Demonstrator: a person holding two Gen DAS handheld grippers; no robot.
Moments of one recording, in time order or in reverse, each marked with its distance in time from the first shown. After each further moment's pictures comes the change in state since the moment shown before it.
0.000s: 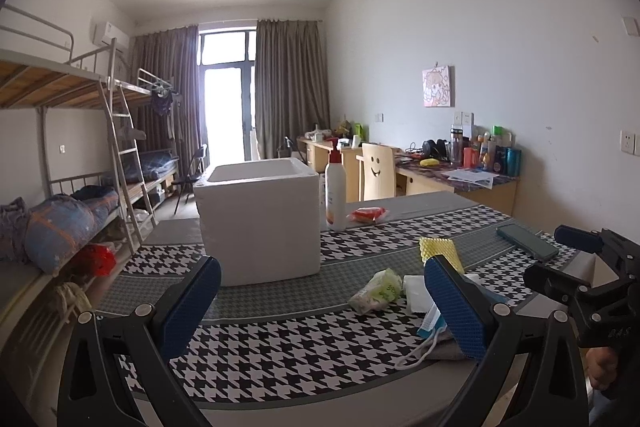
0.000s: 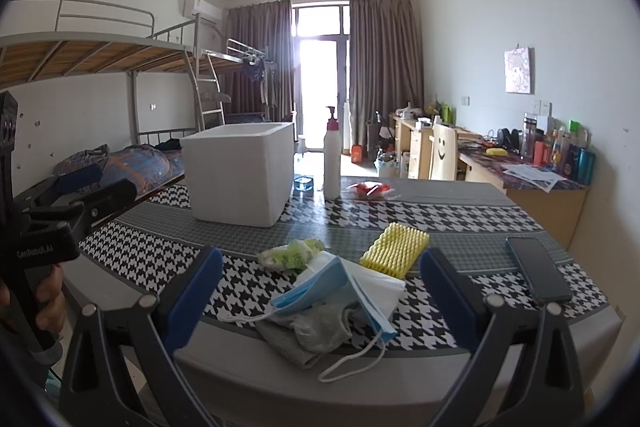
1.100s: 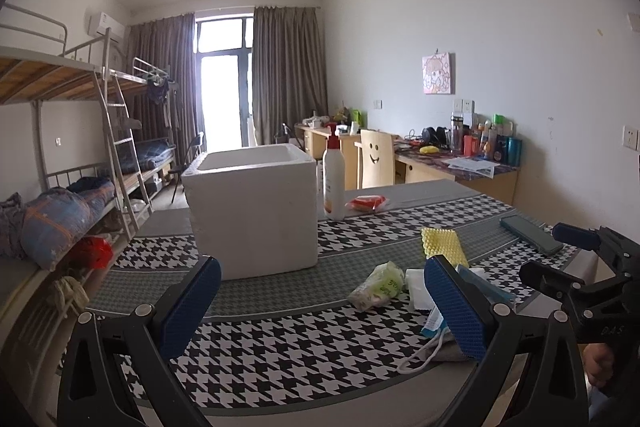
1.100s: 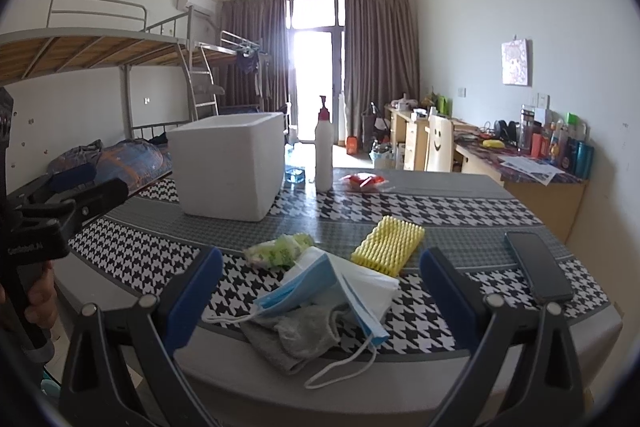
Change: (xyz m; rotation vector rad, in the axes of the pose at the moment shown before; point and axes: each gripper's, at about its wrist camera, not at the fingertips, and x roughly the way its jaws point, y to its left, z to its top) left arm 0.023 -0.001 -0.001 0.006 0.055 -0.009; right arm 0.023 -0.011 -0.002 0.008 0.046 -0.020
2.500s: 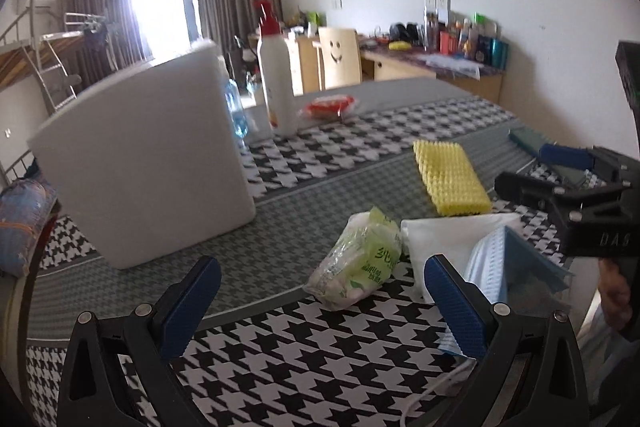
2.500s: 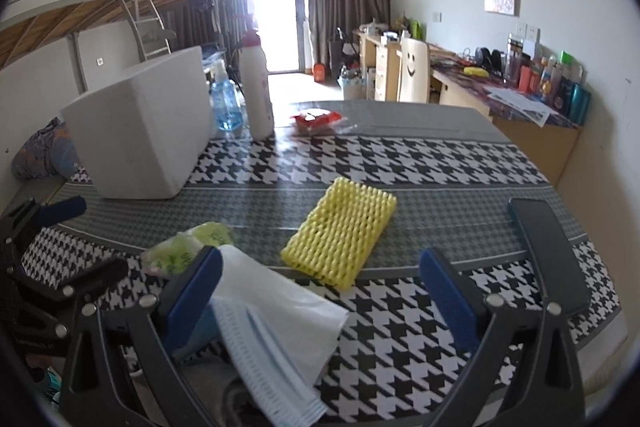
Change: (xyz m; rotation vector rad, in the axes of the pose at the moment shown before) left arm 0.148 -0.033 -0.009 0.117 0.391 -0.124; right arm 0.107 -0.058 0.018 0.094 0.304 -0.097
